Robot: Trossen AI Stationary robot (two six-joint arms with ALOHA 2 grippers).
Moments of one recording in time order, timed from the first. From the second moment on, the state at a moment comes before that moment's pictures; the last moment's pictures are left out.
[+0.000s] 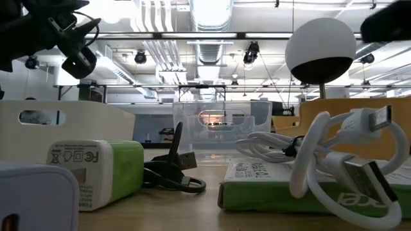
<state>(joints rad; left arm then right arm) 0.00 0.33 0.03 0.48 0.18 -0.65 0.72 1.98 1.52 -1.21 -0.07 0.56</state>
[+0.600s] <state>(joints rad) 0.00 0.33 0.03 0.49 0.13 -0.65 0.67 1.94 1.25 -0.93 -0.02 0.41</state>
